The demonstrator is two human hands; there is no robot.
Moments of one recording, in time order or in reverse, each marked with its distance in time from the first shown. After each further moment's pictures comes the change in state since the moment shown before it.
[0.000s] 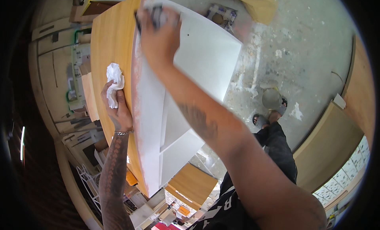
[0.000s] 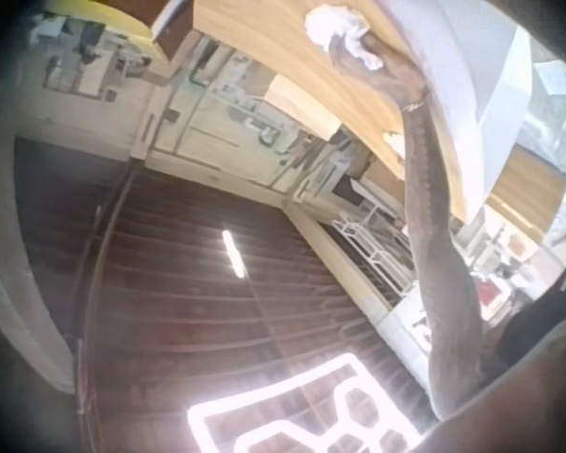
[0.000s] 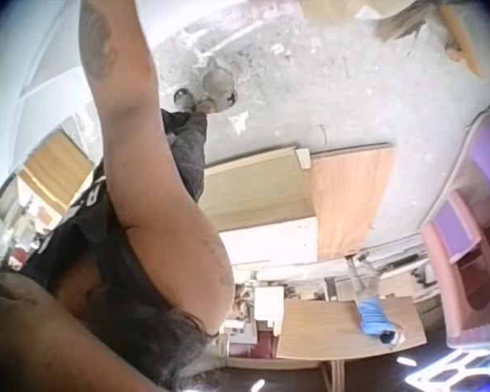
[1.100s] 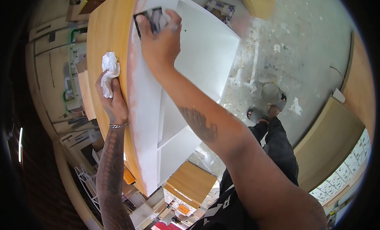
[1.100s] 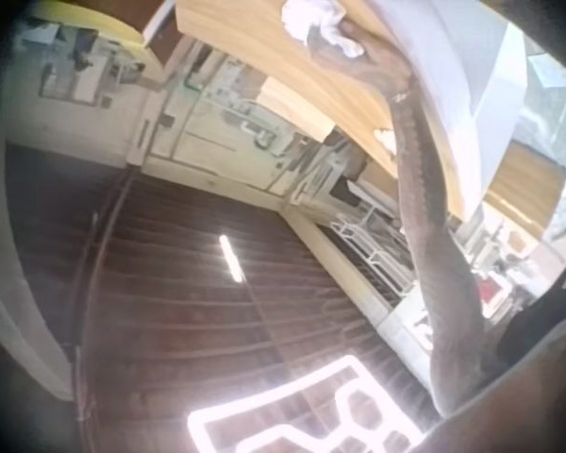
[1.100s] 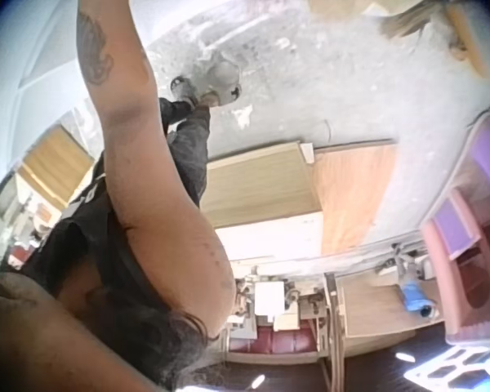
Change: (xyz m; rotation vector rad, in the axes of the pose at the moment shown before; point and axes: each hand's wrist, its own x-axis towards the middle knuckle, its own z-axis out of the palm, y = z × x) left_hand 0.002 0.002 -0.001 0.043 0.015 -0.041; right_hand -0.043 0.022 -0.013 0.078 -0.038 0.011
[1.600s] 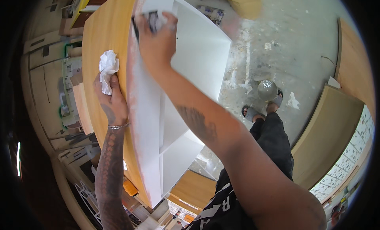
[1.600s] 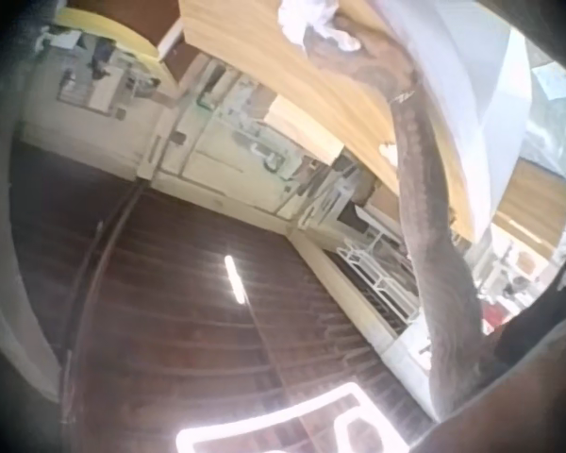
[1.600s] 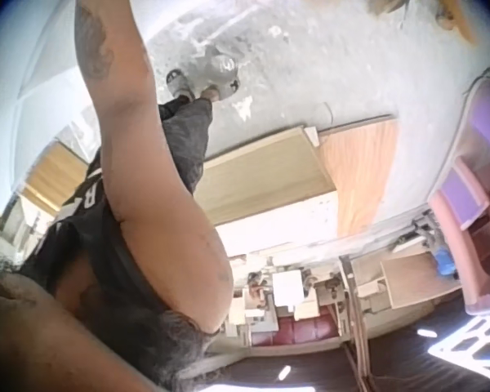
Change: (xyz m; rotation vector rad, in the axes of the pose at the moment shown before) left_hand -0.001 -0.010 0.005 -0.051 0.046 0.047; right_hand -0.005 0.011 0.012 -0.045 0.107 -0.056
